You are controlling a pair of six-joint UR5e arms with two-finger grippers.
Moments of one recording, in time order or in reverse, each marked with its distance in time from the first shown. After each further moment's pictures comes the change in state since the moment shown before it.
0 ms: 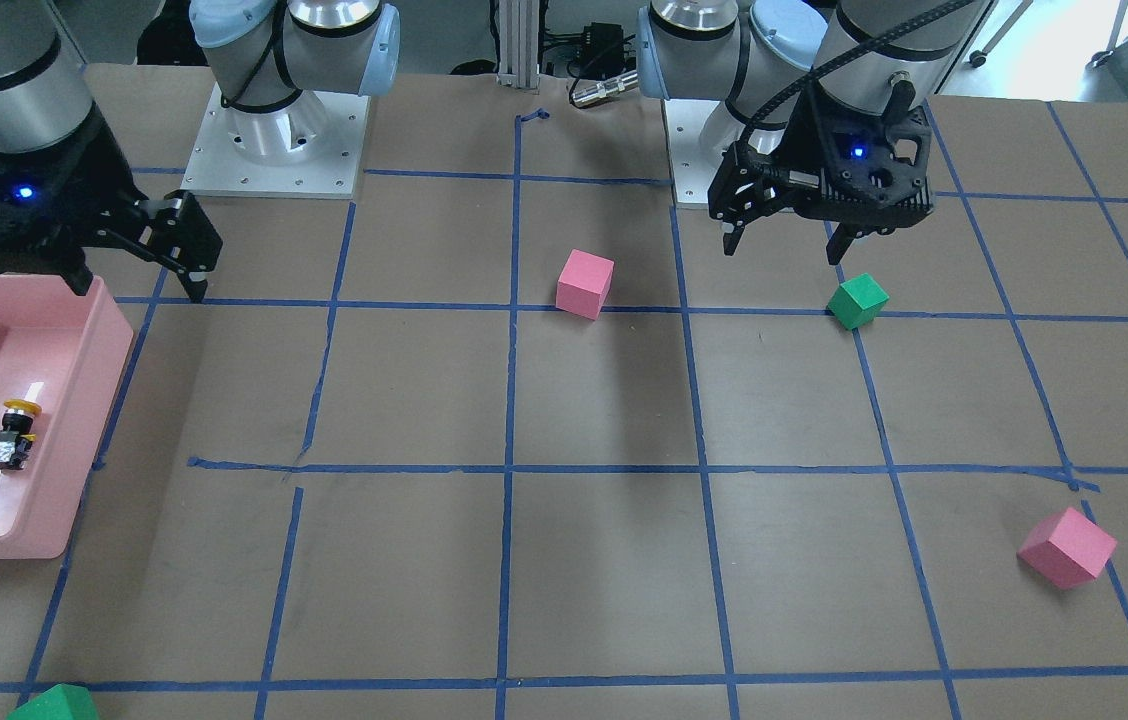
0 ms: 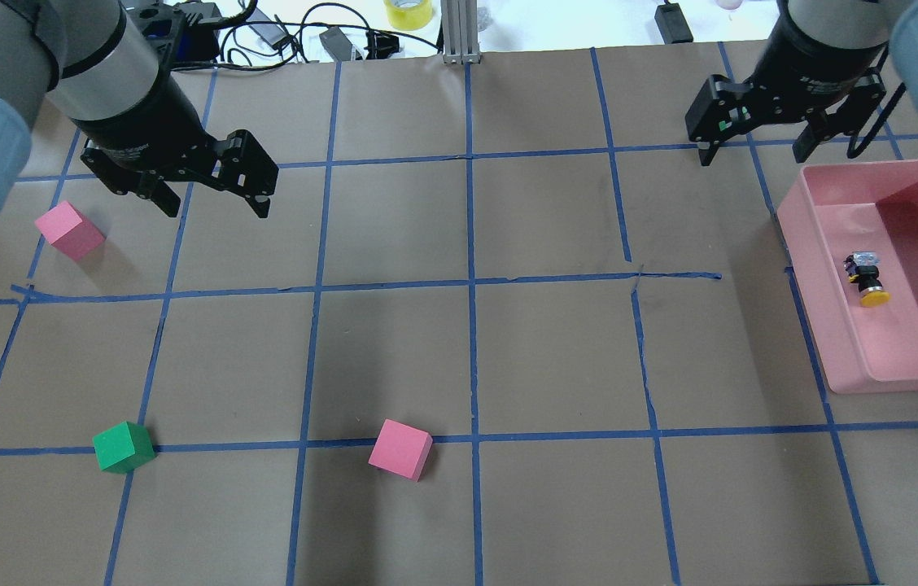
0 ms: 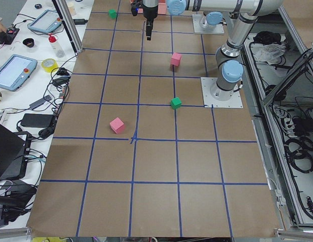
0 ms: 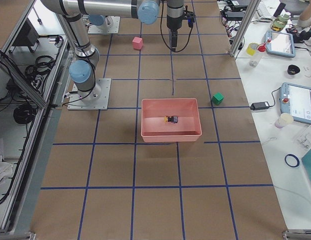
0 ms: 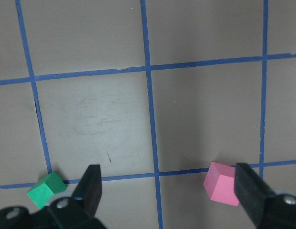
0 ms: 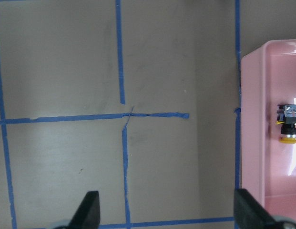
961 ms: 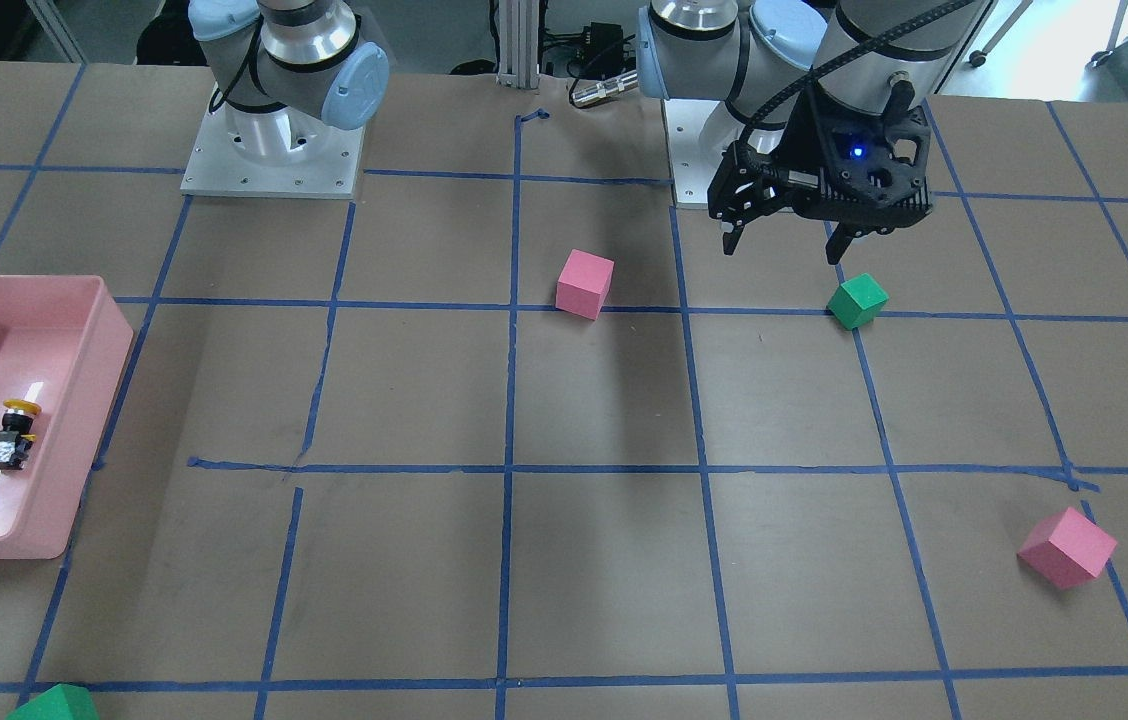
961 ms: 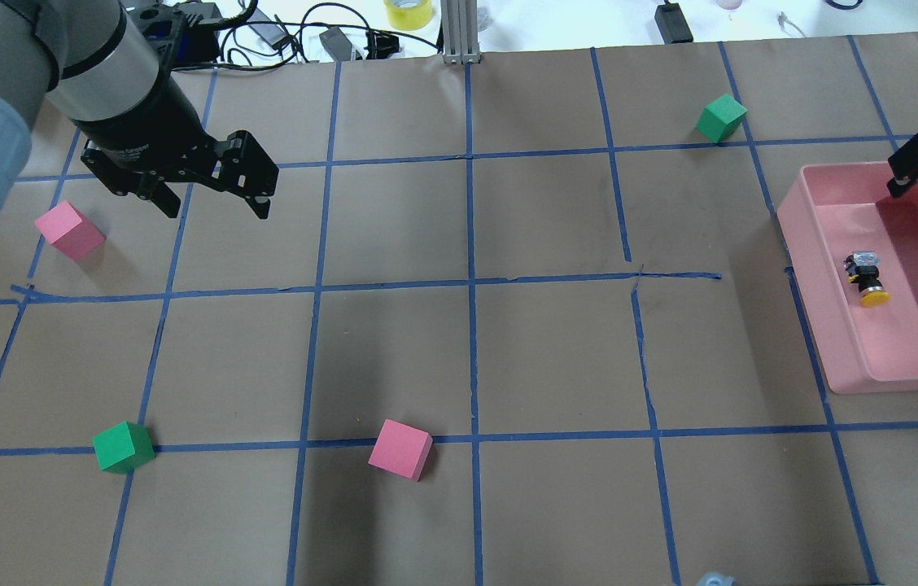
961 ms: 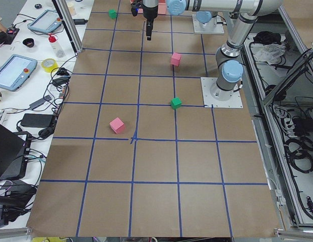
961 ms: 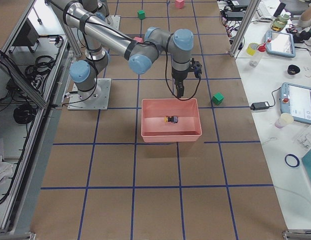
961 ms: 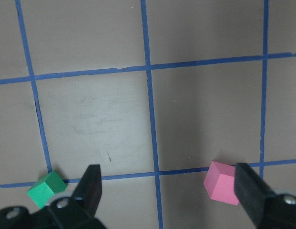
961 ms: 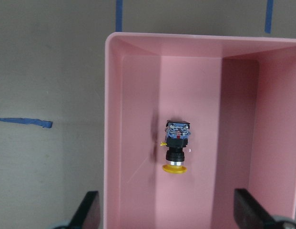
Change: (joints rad) left arm 0.000 0.000 0.000 -0.002 -0.001 0.000; right arm -0.414 0.118 0.138 -0.242 0.012 -0.488
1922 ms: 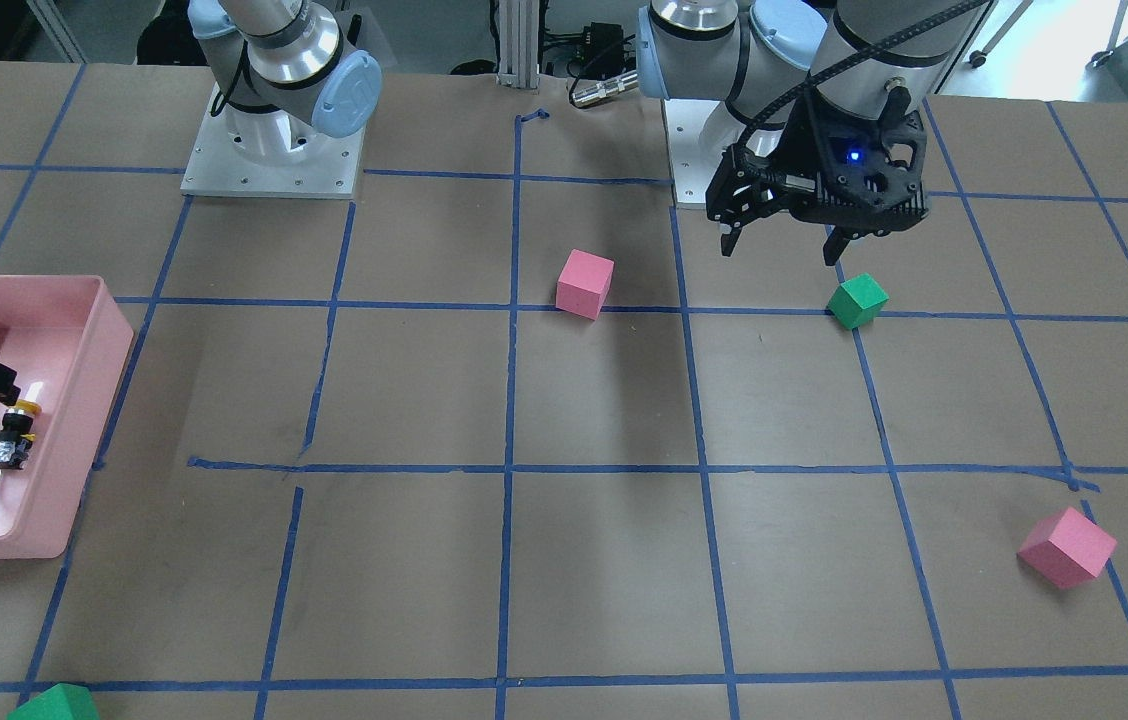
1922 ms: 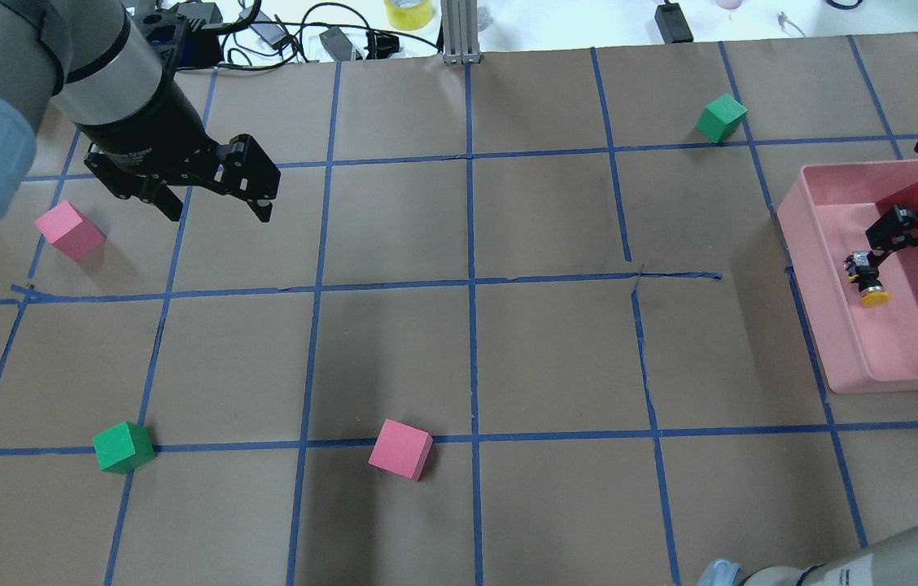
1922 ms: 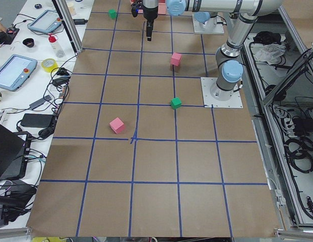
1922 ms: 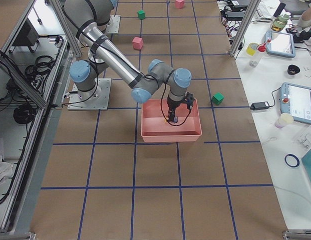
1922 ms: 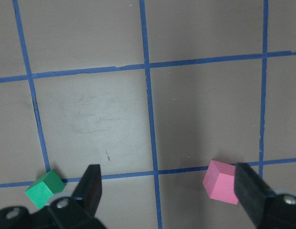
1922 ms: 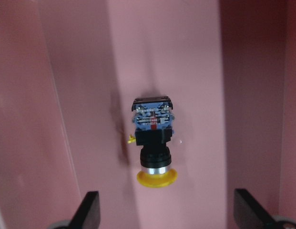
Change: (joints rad) left arm 0.000 0.000 -0.009 0.002 -0.001 0.000; right arm -0.055 0.177 0.109 -0.160 -0.065 0.094
